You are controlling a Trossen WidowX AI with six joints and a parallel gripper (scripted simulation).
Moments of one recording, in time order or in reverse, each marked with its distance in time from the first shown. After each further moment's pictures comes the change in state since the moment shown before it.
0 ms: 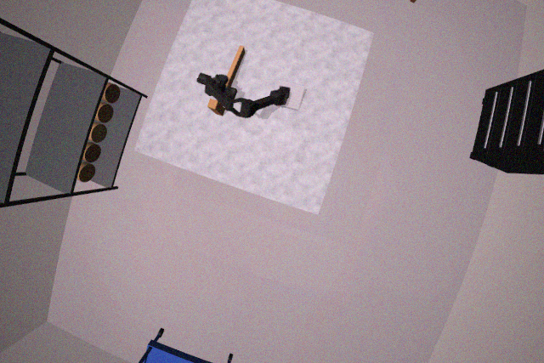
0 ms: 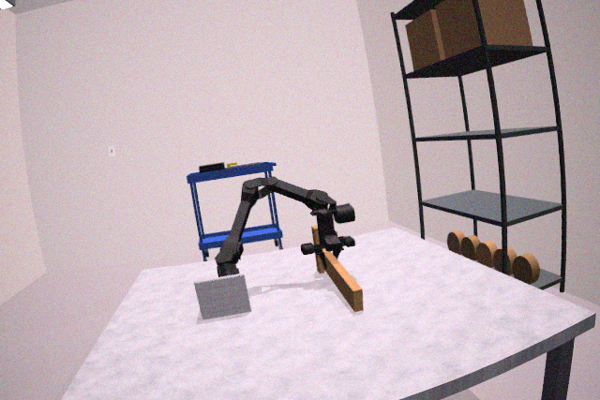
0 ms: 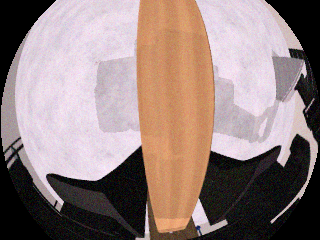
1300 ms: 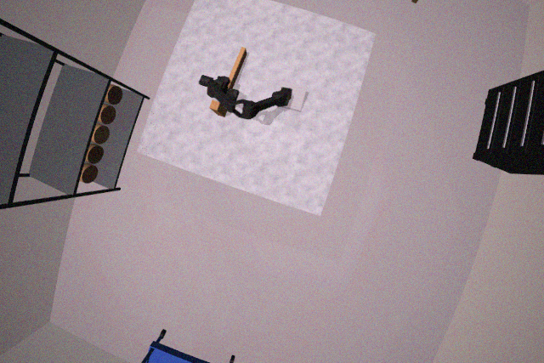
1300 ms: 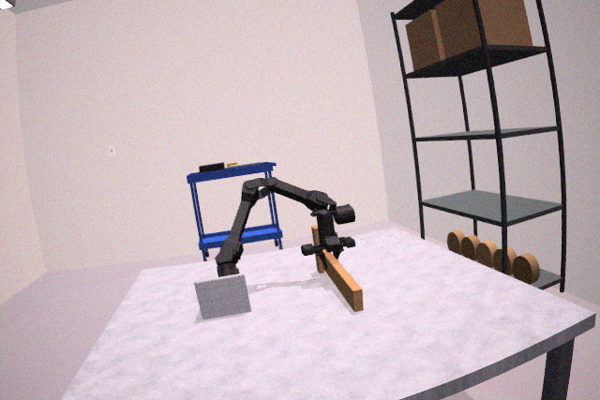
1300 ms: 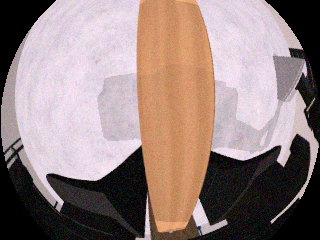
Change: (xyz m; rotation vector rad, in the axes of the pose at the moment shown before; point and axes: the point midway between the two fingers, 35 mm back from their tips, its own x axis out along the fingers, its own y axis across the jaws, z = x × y) arm 0.004 0.001 0.000 0.005 -0.004 0.002
